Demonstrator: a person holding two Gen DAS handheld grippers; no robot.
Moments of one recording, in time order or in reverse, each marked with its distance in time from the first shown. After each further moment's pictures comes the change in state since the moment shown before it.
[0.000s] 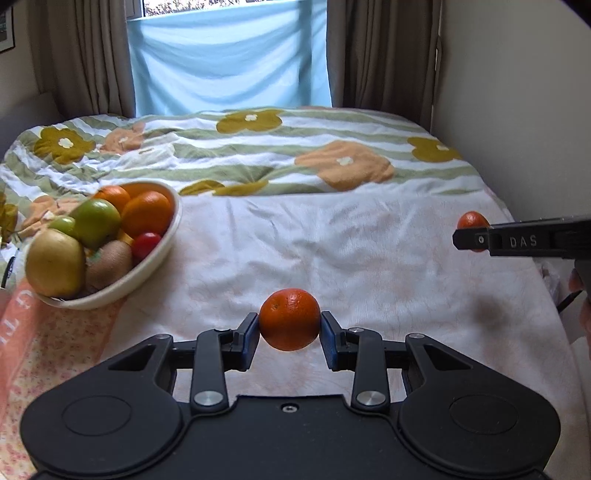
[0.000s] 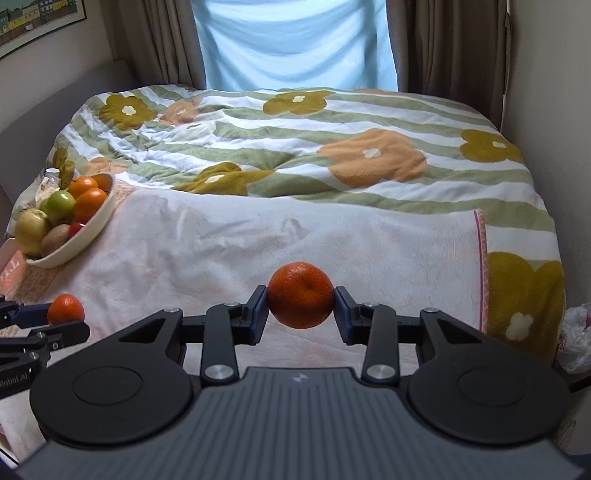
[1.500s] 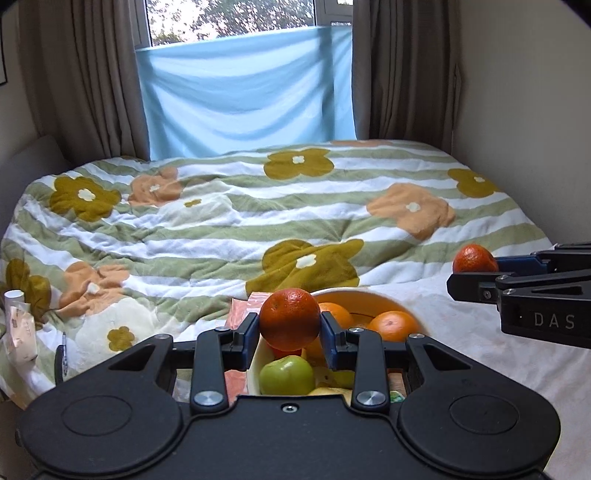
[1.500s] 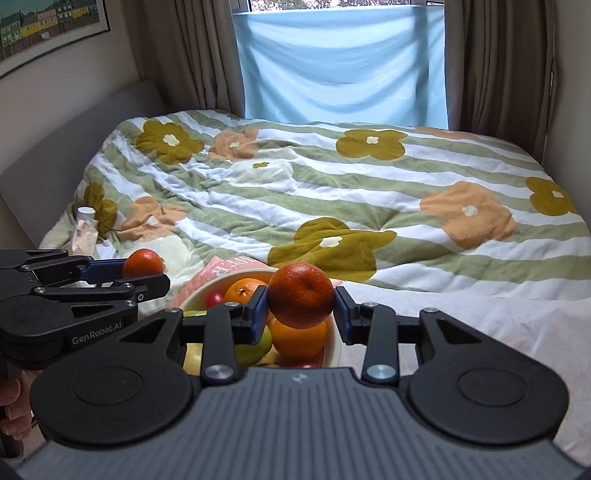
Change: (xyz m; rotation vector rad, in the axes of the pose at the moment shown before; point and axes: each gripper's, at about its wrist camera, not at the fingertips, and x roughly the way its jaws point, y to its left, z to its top) left arm 0.017 0.254 0.115 0.126 -0.045 -0.043; right arm 0.038 0.294 0.126 0.025 -0.044 -0.015
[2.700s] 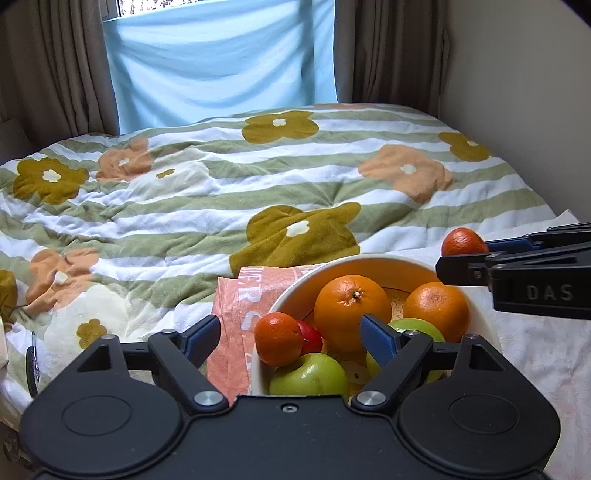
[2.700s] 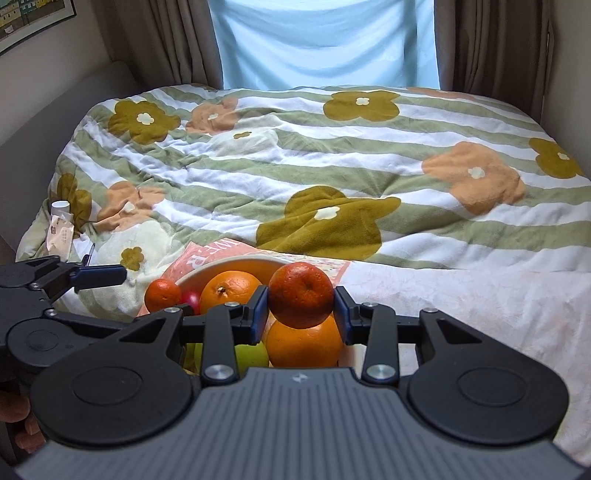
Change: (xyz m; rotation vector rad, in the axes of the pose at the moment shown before) left arm 0.068 0.024 -0.008 0.038 0.082 -0.072; right arm 0.084 0.003 -0.006 0.060 0.092 -0.029
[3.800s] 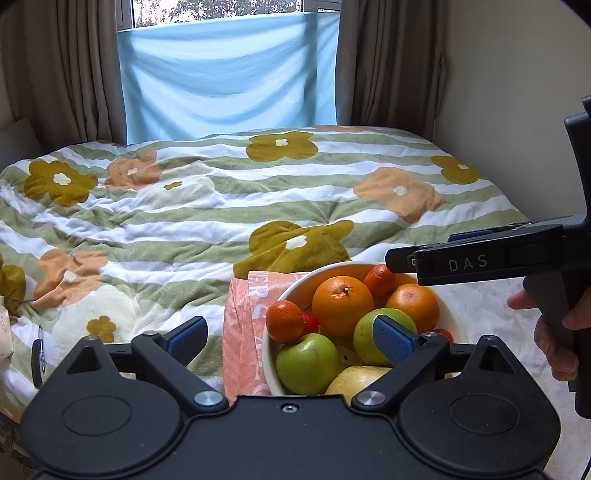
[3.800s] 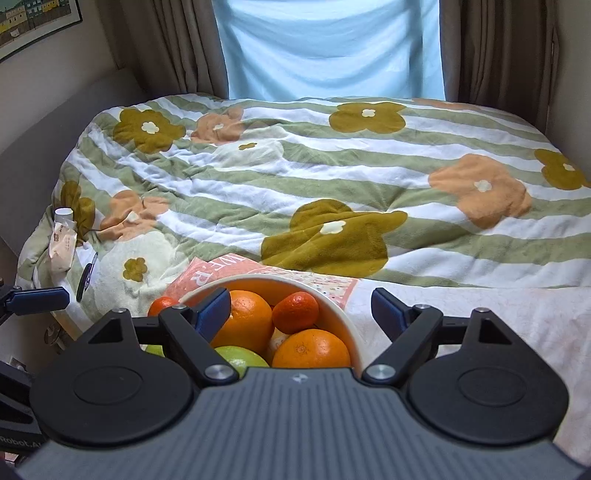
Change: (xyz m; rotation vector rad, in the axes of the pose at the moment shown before) left arm -0.050 0.008 -0.012 -0.033 -0.062 -0.025; right arm -0.001 0.004 0.010 0.002 -0.034 0.010
